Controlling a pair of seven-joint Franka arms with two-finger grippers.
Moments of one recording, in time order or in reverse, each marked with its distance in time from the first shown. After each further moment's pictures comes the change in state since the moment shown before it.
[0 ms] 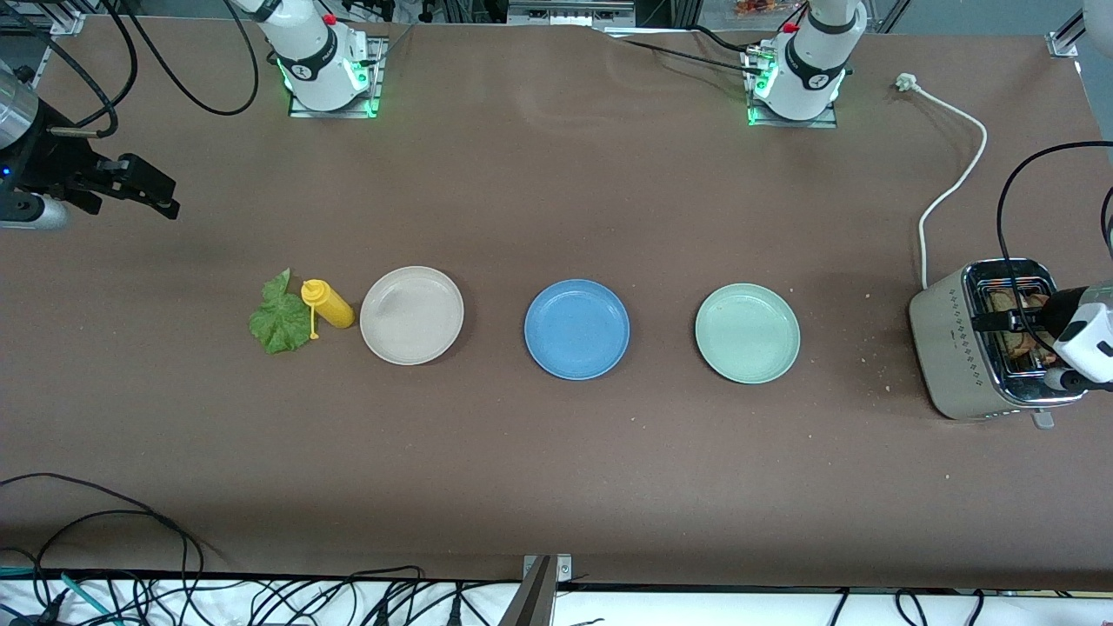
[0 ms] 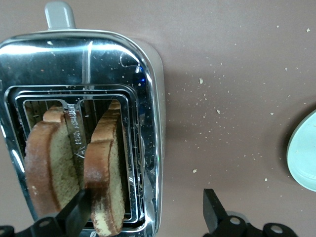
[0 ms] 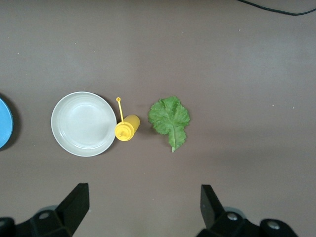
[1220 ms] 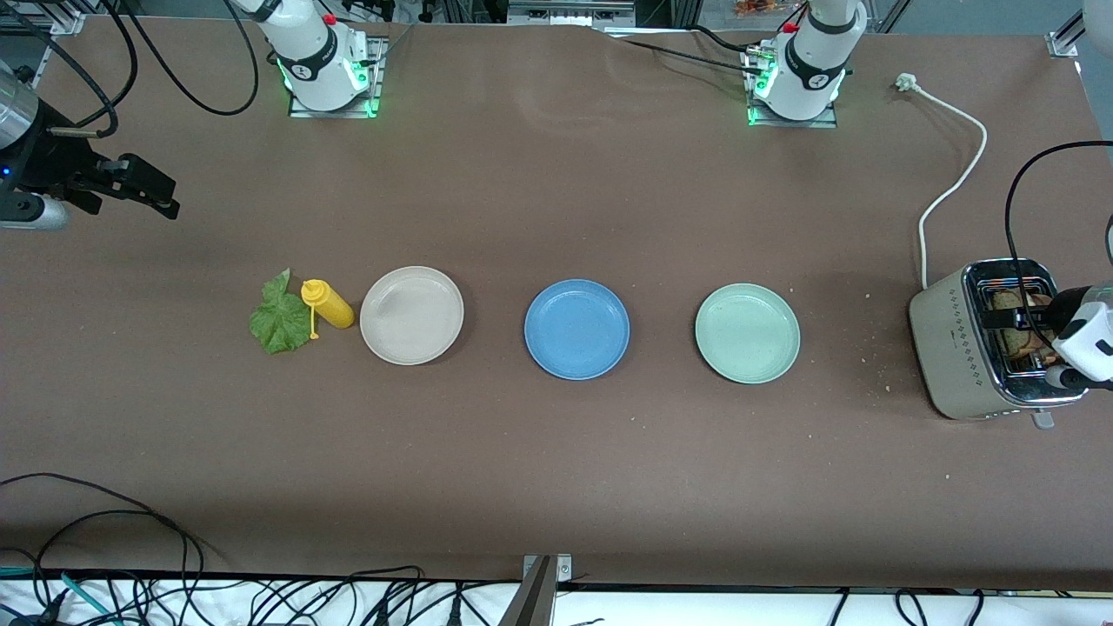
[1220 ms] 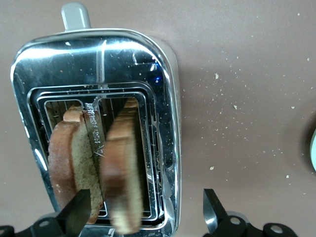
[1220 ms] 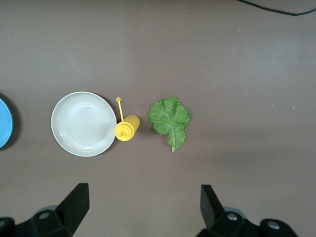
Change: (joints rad) left arm 0.000 0.002 -0.001 0.000 0.065 0.000 0.022; right arm 0.000 0.000 0.000 0.000 0.000 0.000 0.000
